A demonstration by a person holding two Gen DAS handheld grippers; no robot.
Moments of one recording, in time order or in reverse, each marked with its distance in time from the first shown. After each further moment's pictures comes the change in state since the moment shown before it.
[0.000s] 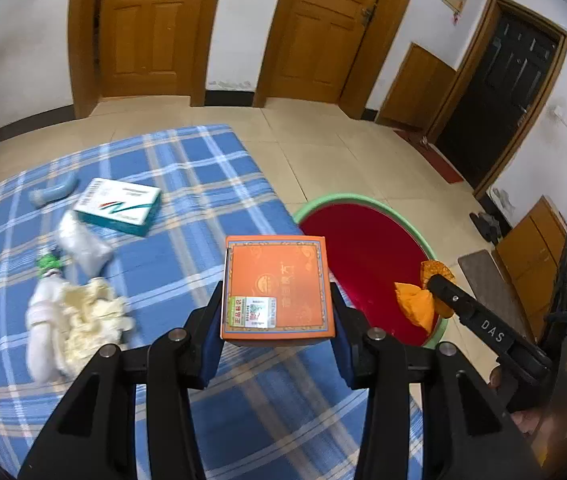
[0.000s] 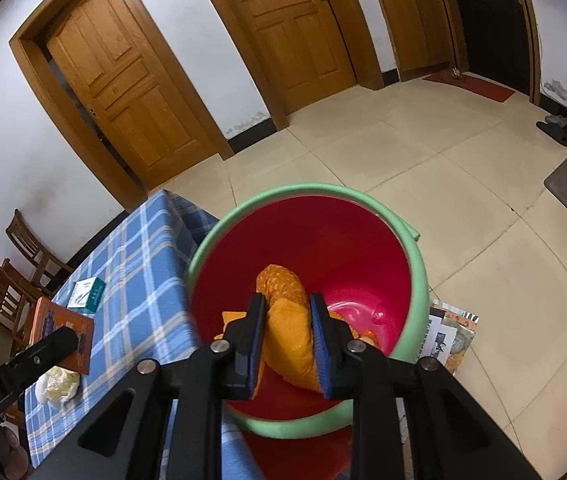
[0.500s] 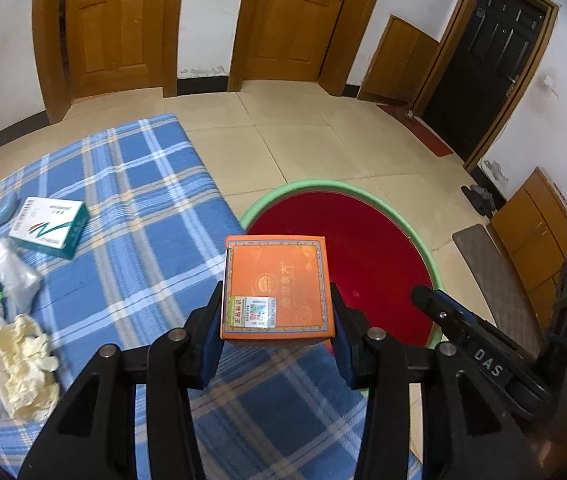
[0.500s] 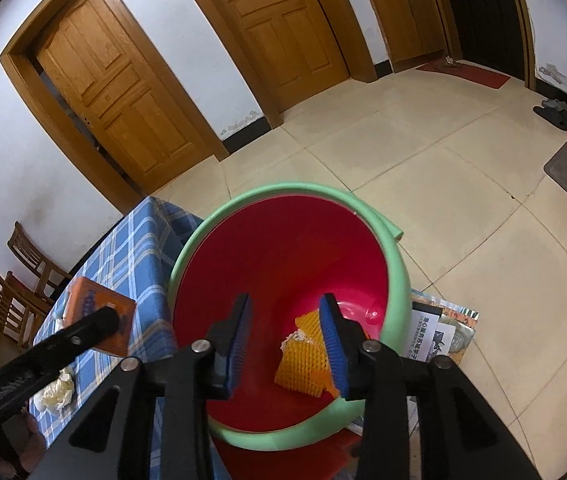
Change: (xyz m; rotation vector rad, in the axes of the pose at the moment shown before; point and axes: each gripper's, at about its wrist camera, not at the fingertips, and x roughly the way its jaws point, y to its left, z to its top) left arm 0.053 -0.043 0.014 0.077 0.070 -0.029; right arm 0.003 -0.024 0.004 0.048 0.001 0.014
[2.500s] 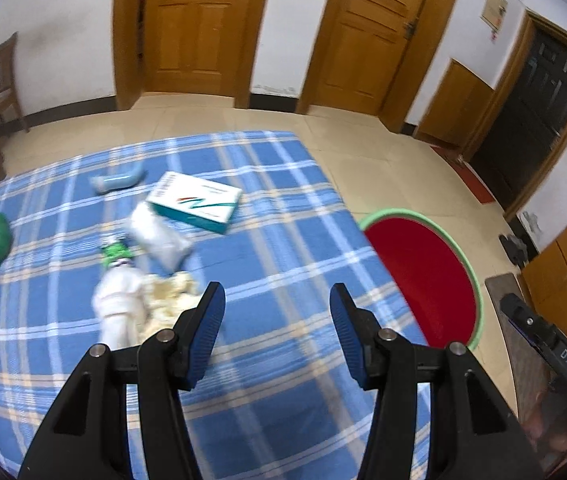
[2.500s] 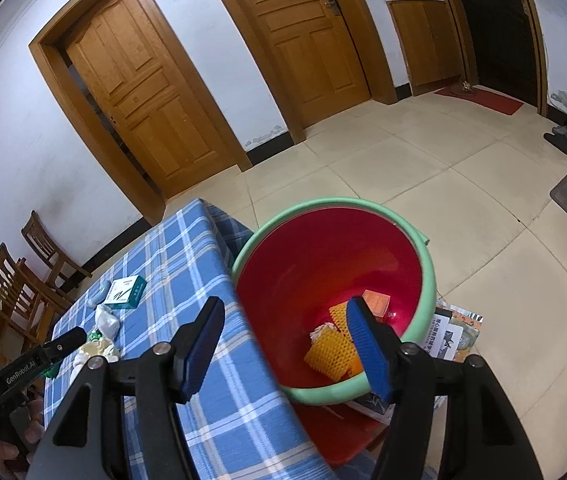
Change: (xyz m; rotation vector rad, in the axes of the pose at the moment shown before) left arm -0.083 0.098 -0.032 -0.185 -0.107 0.154; right arm -0.053 0.058 -0.016 -0.077 -0.049 0.038
